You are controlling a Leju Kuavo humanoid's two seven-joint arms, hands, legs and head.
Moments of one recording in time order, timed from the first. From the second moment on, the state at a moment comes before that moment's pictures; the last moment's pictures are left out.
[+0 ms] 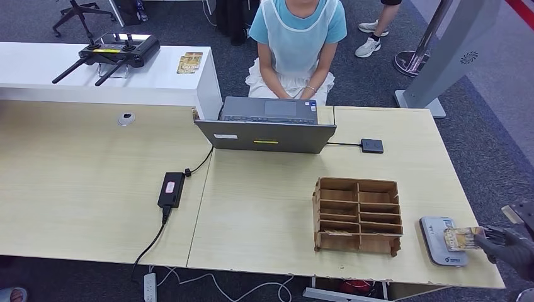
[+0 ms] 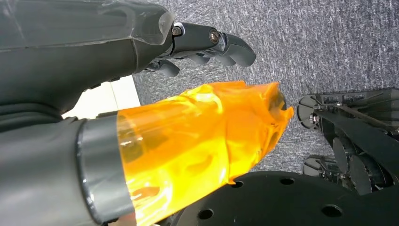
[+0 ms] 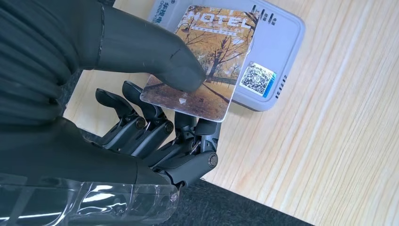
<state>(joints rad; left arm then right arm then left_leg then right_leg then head) 0.01 0.04 -1.00 -0.16 0.99 0.01 -0.05 -0.07 -0.83 -0.04 -0.92 -0.34 0.46 -0.01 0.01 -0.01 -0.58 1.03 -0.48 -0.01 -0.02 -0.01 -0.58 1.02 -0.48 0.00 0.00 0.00</state>
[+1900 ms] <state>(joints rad) 0.01 0.05 -1.01 -0.16 1.02 0.02 -0.04 -0.13 -0.86 -0.06 -1.06 -0.30 0.36 0.06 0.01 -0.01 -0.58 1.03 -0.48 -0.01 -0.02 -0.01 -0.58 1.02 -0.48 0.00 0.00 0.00</state>
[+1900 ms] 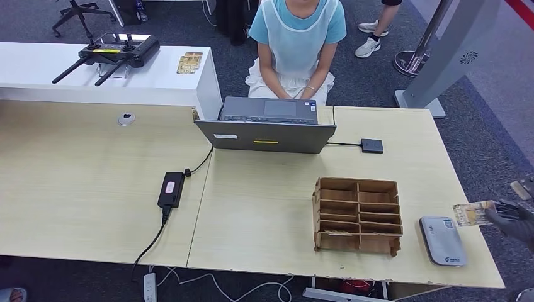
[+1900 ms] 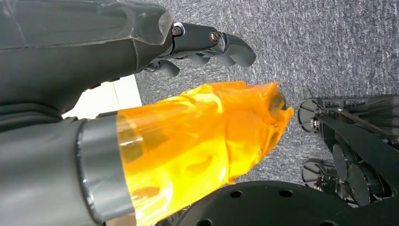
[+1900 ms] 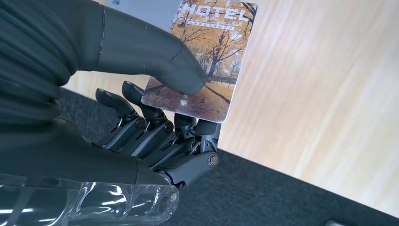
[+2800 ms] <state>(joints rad) -0.01 0.04 -1.03 -0.16 1.02 0.01 -0.05 -0.63 -0.88 0.21 -1.23 -0.01 0.28 -0.03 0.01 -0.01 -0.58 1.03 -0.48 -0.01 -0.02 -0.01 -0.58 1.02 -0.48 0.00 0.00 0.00</state>
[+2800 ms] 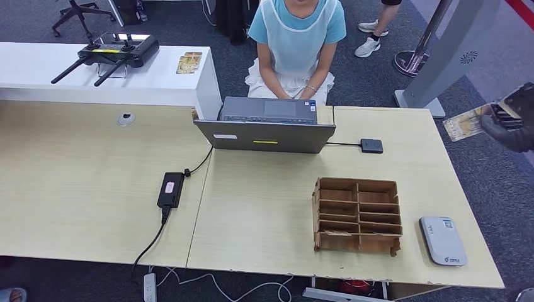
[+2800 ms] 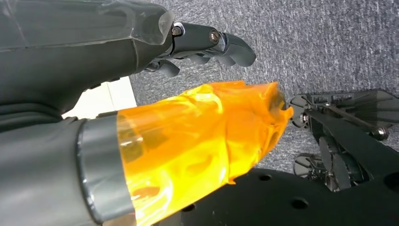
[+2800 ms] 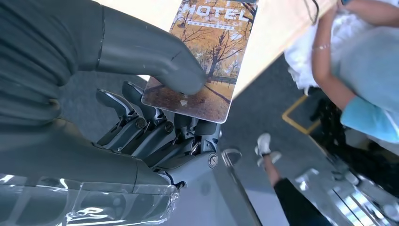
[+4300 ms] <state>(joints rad) -0.08 0.03 -1.15 -0.16 0.93 0.02 0.00 -1.10 -0.29 0.65 -0.99 0.82 -0.07 0.00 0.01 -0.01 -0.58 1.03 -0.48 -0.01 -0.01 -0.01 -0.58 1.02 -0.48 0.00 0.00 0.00</state>
